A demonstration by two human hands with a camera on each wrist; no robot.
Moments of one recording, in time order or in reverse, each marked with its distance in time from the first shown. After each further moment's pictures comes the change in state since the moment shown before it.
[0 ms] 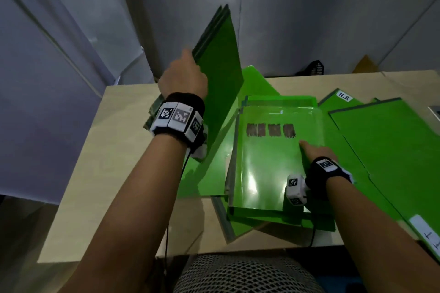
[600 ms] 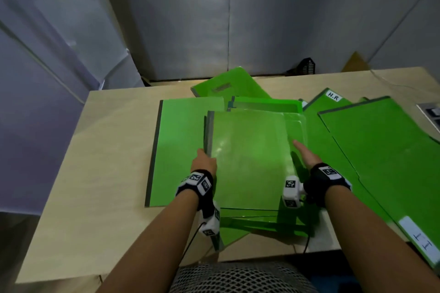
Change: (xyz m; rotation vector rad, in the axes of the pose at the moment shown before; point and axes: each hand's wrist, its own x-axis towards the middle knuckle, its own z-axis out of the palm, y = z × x) left_hand -0.092 -0.045 0.179 -0.248 -0.697 -0.390; right_hand 0.023 0.012 -0.006 0.275 -0.262 0.182
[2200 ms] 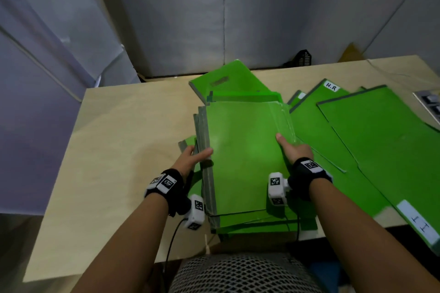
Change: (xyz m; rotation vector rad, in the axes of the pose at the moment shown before) left_hand 0.003 -0.050 -0.041 -0.786 -0.398 0.022; right_hand -0.019 0.006 0.034 -0.120 0.207 -0.220
